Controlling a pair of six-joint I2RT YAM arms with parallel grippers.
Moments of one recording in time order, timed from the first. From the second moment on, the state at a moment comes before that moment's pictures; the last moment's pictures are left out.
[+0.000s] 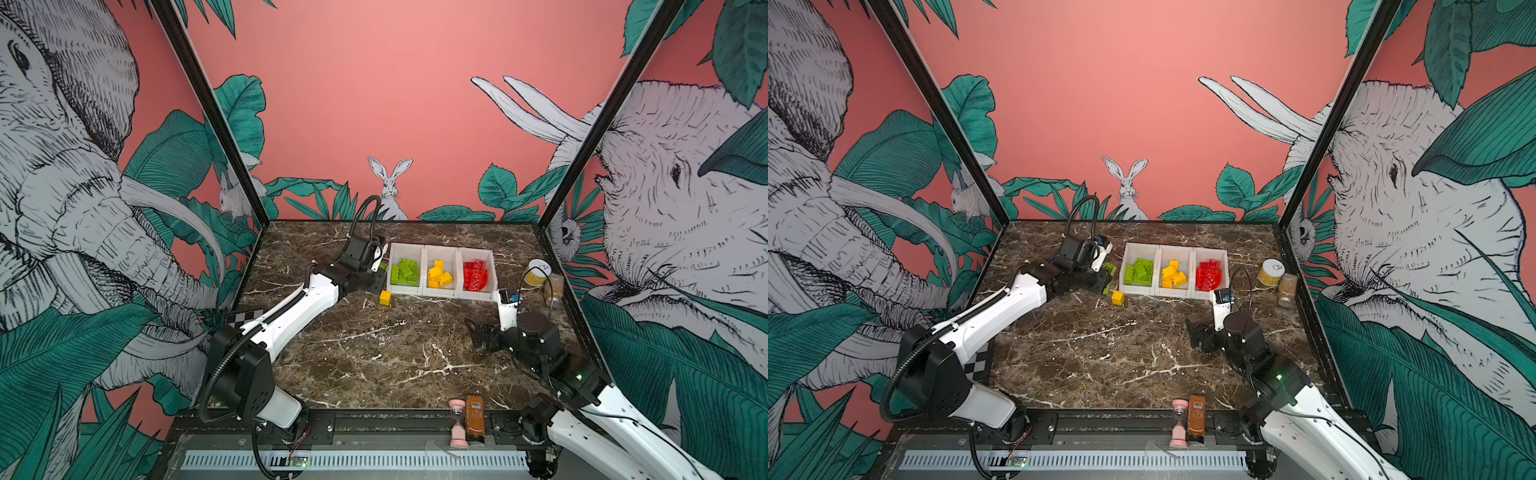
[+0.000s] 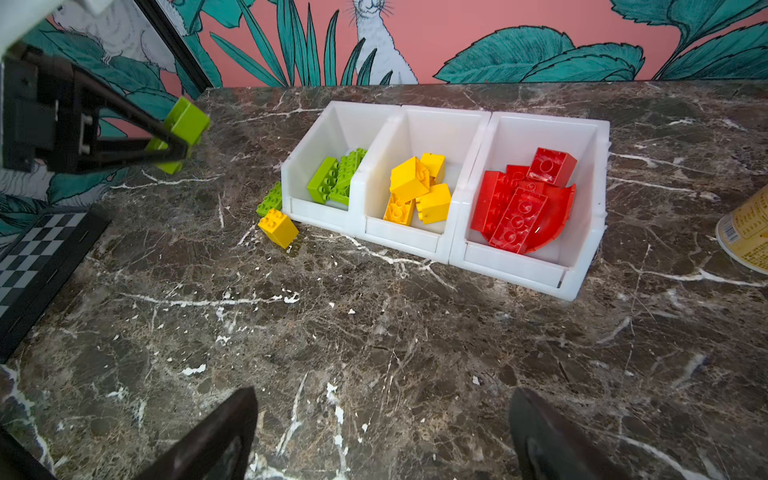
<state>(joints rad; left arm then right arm) -0.58 1.54 1.31 -0.60 0.03 -0.07 0.67 0.56 0.58 -0.51 0.17 0.32</state>
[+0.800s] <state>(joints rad) -0.61 2.14 1.77 -0.55 0.11 0.01 0.67 0.60 0.55 -0.50 0.11 0.37</state>
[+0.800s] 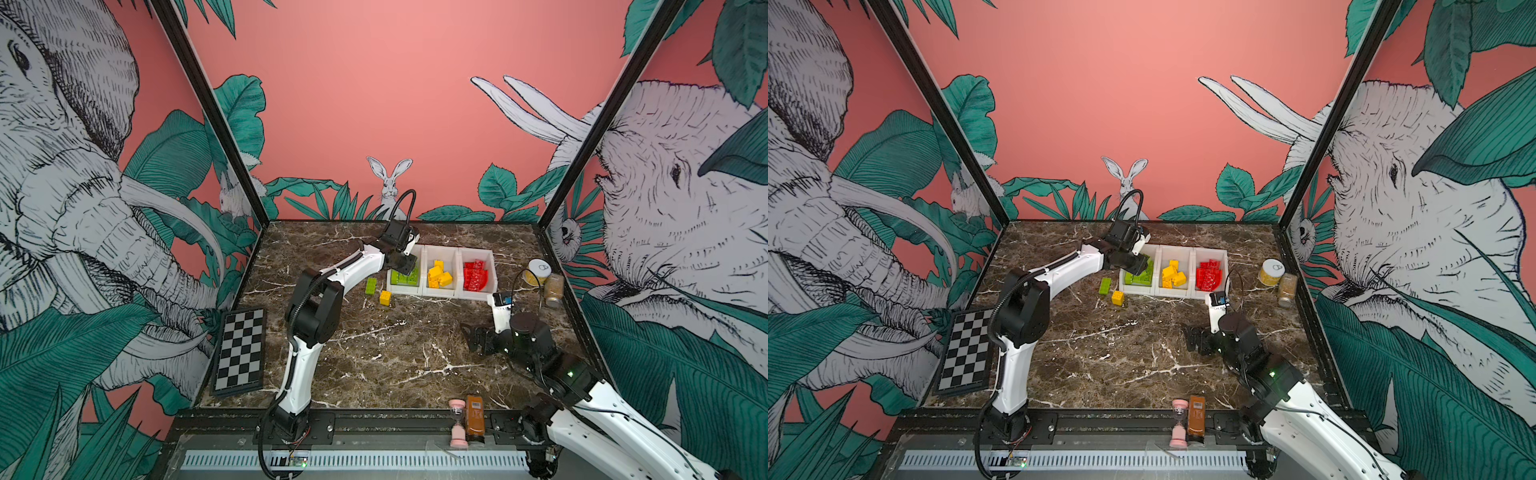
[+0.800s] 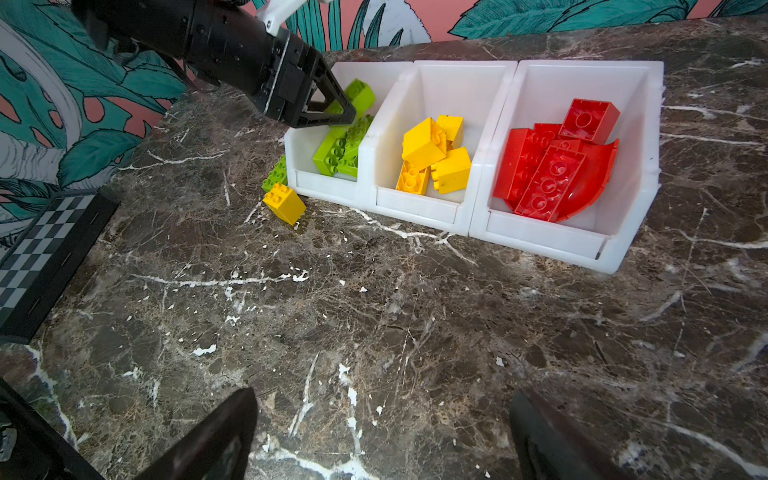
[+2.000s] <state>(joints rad) -0.39 2.01 1.53 -0.56 -0.06 -0.03 0.67 0.60 0.55 -0.51 0.07 0.37</state>
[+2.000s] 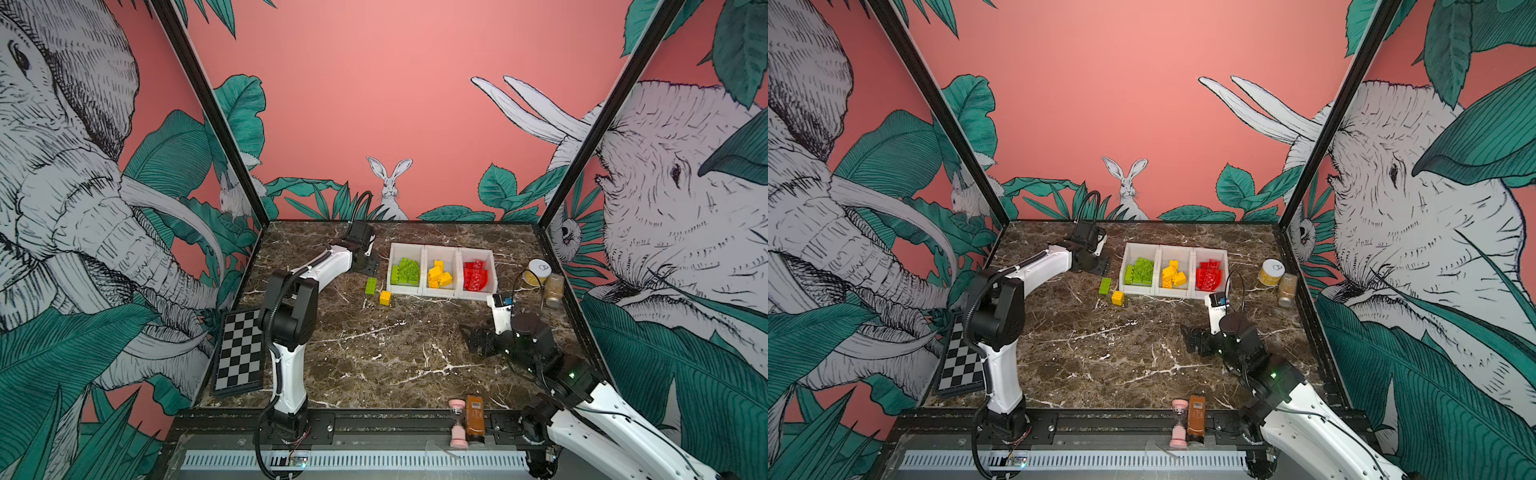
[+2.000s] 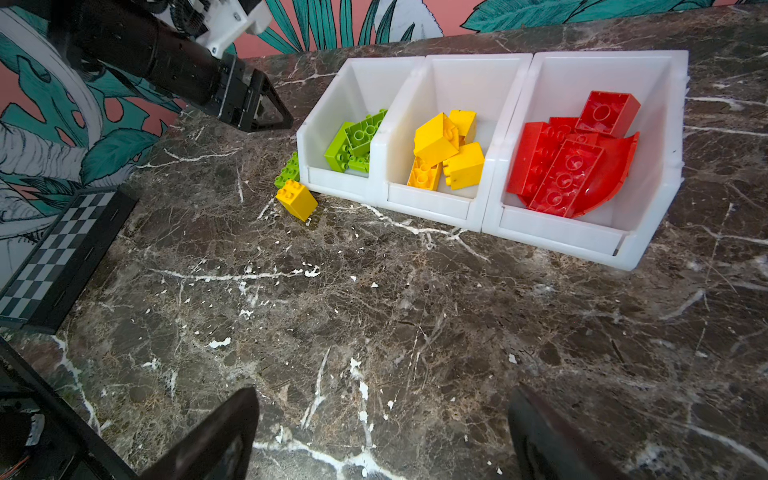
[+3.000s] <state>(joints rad) -0.44 2.05 1.42 -0.49 -0.01 -0.04 0.67 0.75 0.55 -0.50 0.06 0.37</state>
